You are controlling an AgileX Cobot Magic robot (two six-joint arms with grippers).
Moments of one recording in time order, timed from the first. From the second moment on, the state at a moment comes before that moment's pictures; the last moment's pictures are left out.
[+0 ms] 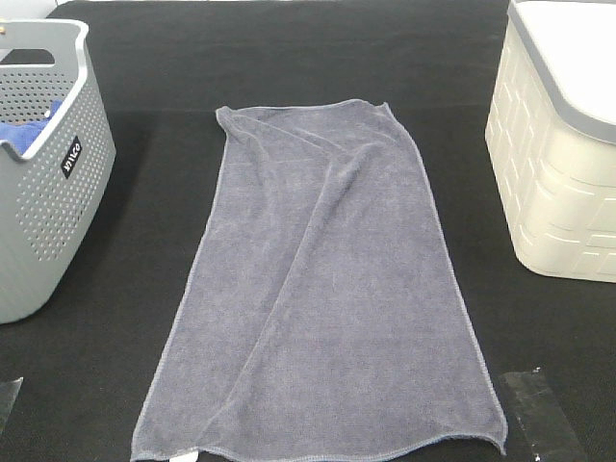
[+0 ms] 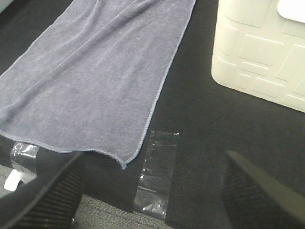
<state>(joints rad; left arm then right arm) -0.50 0.10 -0.50 -0.02 1.05 0.06 0.20 0.10 -0.51 0.12 1.07 -0.11</state>
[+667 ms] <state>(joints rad) -0.50 0.10 -0.50 -0.08 1.05 0.09 0.20 0.10 -0.51 0.13 1.07 -0.15</state>
